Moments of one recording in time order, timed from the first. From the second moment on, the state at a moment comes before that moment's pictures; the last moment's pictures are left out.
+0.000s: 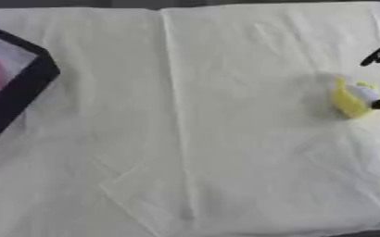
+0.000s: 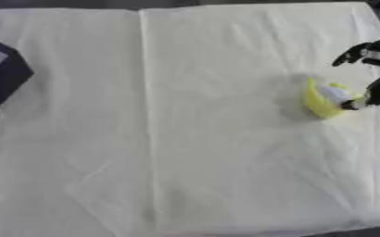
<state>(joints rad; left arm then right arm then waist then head) -0.64 0.85 -0.12 -1.55 -0.05 0.36 0.17 -0.39 -1.06 0.08 -1.35 0.43 -0.13 0.52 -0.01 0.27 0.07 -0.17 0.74</state>
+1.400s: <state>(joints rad) -0.64 0.85 -0.12 -1.55 -0.06 0.36 0.16 -0.37 -1.03 0.13 -1.33 0.44 -0.12 0.57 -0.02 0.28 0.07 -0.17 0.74</state>
